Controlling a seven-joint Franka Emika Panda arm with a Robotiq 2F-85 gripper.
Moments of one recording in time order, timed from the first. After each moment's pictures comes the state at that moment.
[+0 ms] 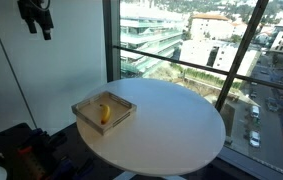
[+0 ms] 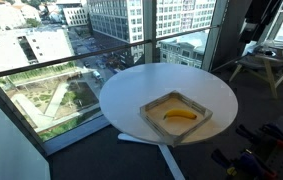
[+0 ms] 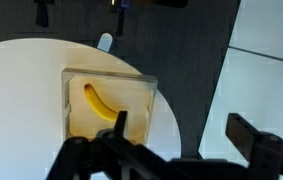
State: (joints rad) arm 0.15 -0.74 0.12 -2.46 0.21 1.78 0.11
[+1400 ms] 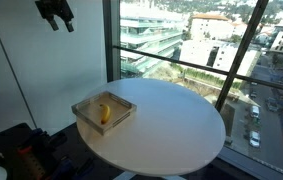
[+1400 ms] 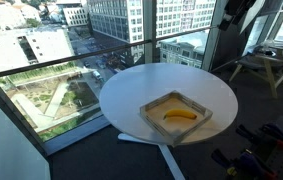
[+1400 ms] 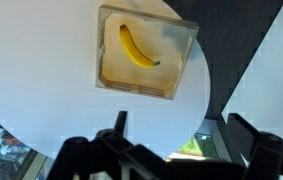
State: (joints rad) arm 0.14 -0.71 0.12 -2.46 0.02 2.03 0.09
